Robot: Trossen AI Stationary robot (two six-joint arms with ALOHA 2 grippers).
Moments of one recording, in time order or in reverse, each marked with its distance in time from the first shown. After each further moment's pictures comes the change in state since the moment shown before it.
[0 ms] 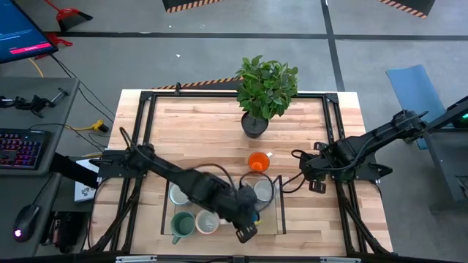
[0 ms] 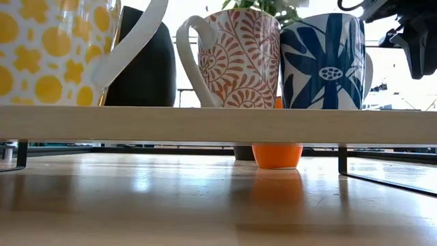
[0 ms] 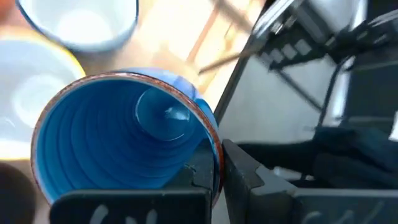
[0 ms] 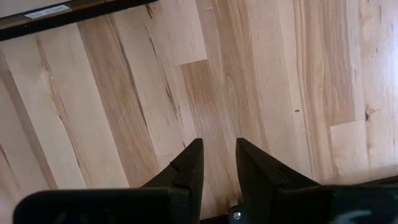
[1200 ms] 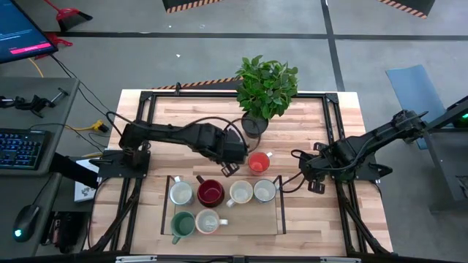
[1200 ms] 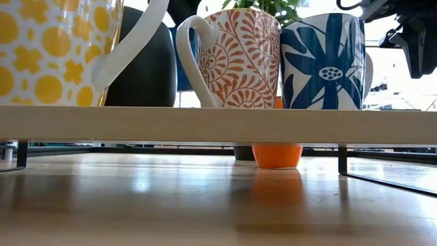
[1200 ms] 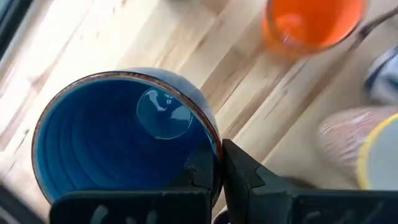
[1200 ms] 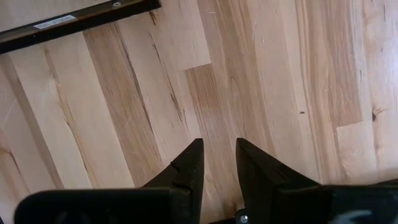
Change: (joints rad) left arm 0.326 -0.182 -0.263 -0.438 -0.249 0.267; right arm 0.000 0.000 0.000 0.017 -0.006 0.025
